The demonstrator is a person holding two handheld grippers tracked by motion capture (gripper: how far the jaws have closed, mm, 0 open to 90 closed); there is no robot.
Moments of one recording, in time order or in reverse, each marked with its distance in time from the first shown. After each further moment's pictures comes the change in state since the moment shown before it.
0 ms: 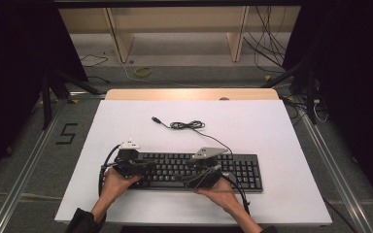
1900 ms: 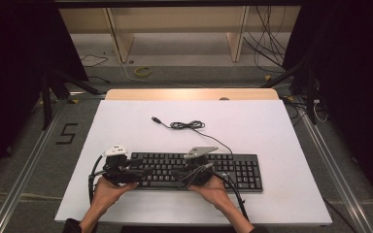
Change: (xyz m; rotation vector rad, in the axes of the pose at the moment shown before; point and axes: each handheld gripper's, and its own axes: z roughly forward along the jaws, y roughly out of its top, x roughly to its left) left arm -0.011 -0.015 -0.035 -0.129 -0.054 -0.057; right arm 0.004 0.005 0.022 0.052 0.033 0.009
